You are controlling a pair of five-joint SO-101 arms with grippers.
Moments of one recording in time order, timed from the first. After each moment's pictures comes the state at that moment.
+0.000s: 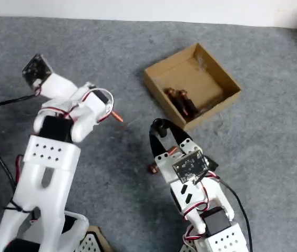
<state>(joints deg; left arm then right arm) 6.2 -35.6 33.0 49.8 53.0 -27.8 -103.4 95.7 17.2 16.7</state>
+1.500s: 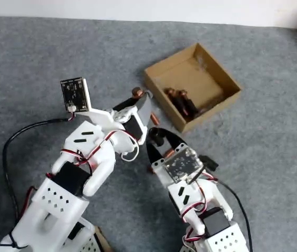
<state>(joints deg) 24.8 -57.4 53.2 27.1 41.4 -29.9 -103.4 95.7 25.6 20.2</state>
